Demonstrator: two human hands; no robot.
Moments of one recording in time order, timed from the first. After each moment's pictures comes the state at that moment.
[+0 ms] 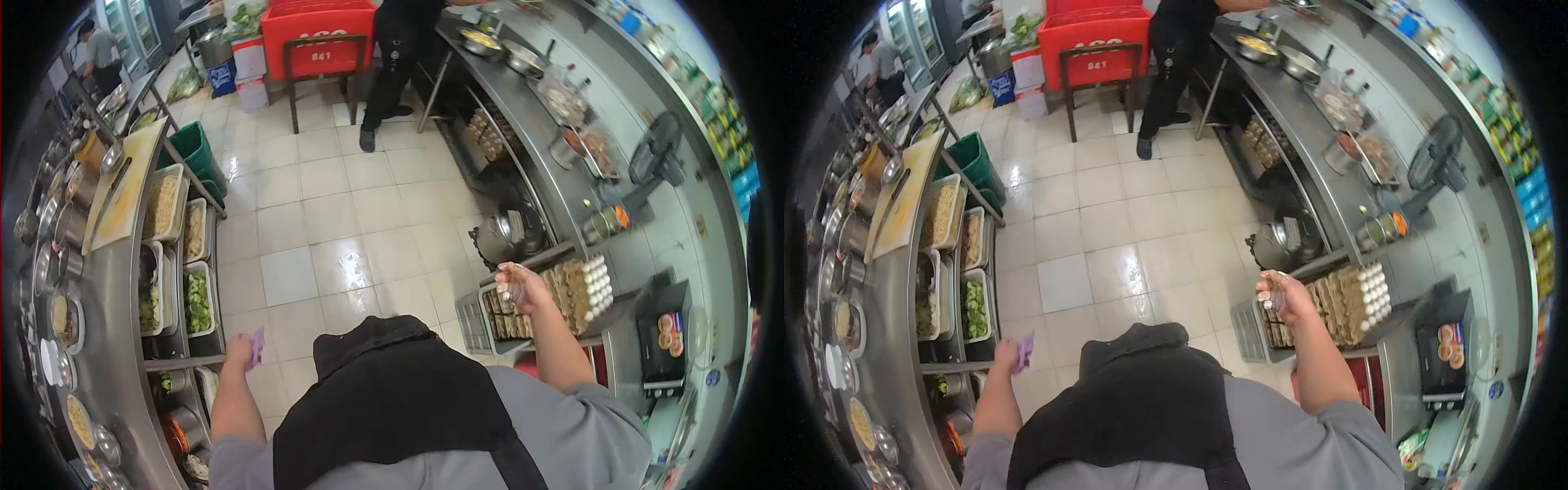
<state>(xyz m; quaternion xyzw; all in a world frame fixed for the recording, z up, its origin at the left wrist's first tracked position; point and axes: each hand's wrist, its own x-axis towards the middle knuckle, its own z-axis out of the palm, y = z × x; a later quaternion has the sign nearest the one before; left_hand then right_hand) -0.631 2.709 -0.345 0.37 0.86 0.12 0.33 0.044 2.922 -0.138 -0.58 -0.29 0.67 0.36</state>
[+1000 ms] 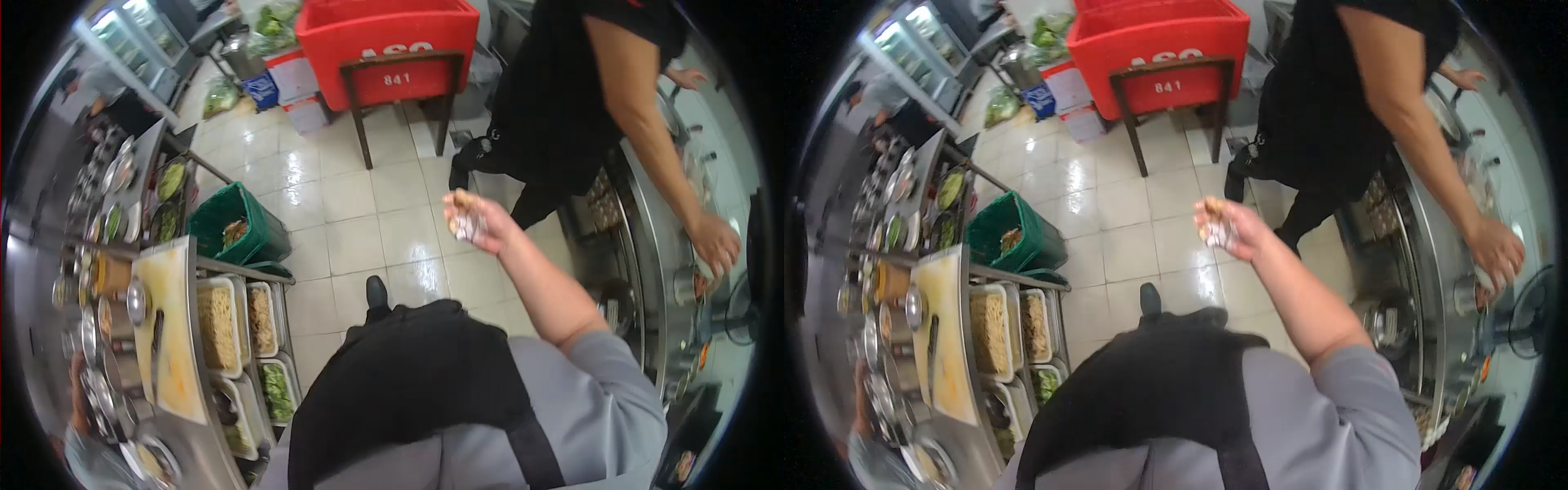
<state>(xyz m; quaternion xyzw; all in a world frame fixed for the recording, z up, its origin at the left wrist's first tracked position) -0.834 2.946 -0.387 0.29 0.85 -0.11 0.42 -0.420 3.541 -0.183 -0.25 -0.26 0.89 0.27</state>
